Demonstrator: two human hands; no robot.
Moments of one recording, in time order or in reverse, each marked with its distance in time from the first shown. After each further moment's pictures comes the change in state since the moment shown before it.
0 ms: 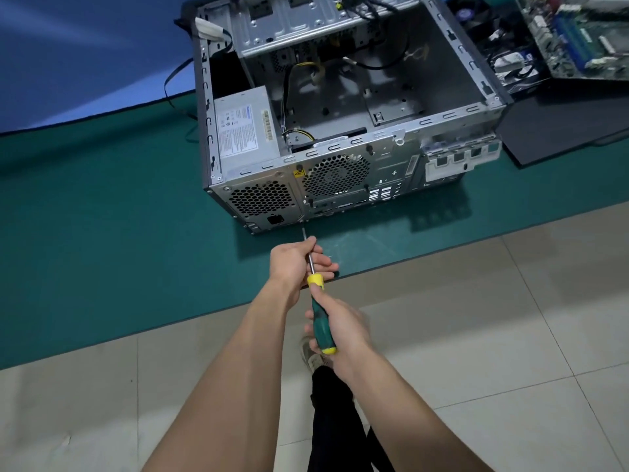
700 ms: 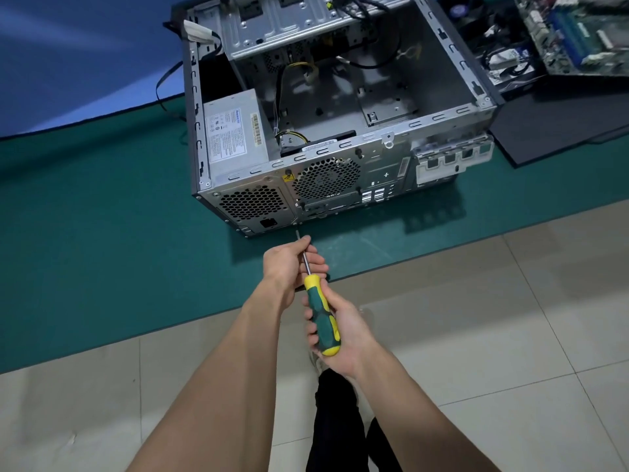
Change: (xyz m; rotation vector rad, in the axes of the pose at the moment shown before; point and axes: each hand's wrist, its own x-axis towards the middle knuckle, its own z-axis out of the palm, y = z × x) left_hand 0.004 0.004 0.004 0.033 0.049 -0.041; right_hand 0.001 -0.014 -0.016 0.203 -0.313 0.173
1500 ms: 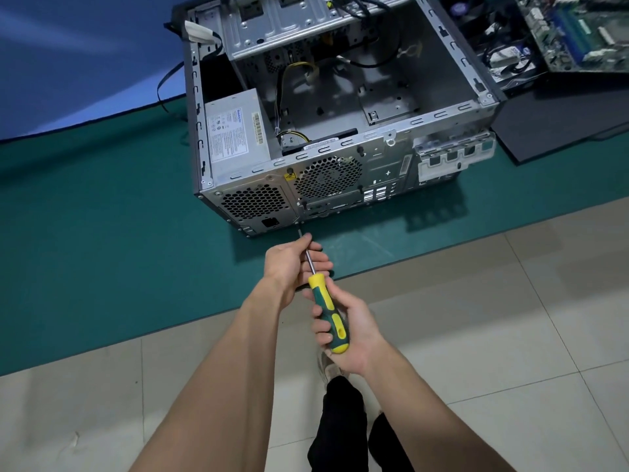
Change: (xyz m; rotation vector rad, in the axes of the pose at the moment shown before) left_hand 0.002 -0.001 -0.003 0.014 -0.052 0.015; right_hand 0.002 -0.003 -0.010 0.038 -0.101 -0.023
